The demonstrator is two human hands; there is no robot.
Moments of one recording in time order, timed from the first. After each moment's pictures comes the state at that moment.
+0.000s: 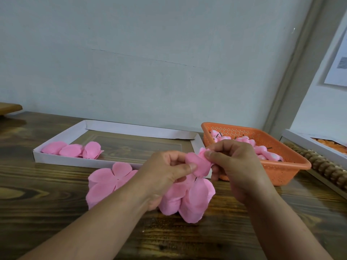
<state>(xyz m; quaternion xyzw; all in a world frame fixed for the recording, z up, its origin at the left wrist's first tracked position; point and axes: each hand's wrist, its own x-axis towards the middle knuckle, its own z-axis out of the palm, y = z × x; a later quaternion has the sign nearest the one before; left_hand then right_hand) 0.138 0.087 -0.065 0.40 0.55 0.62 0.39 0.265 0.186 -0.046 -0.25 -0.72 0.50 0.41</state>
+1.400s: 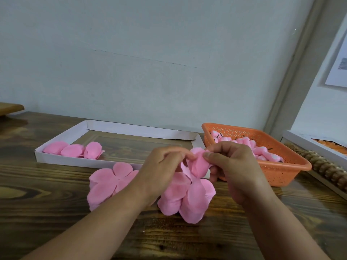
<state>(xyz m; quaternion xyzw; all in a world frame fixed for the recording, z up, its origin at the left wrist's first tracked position) 0.132 0.083 -0.063 0.52 0.56 0.62 0.20 0.262 0.184 -0.048 -0.25 -0.70 0.53 0.41</state>
